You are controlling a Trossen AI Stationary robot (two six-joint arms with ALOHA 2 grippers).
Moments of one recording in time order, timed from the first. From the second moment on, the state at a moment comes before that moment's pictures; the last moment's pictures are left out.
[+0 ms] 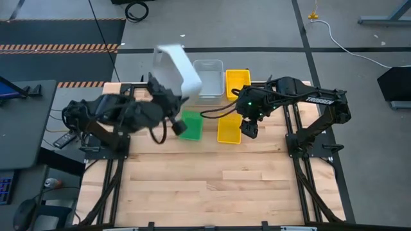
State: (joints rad) left arm -0.26 1.58 2.12 -1.07 -0.90 -0.20; right arm -0.03 1.51 1.79 -1.43 -0.01 0.35
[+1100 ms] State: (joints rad) left arm -0.04 1.58 2.12 -1.01 -0.61 -0.05; right arm 0.04 1.38 1.79 -1.49 0.26 0.83
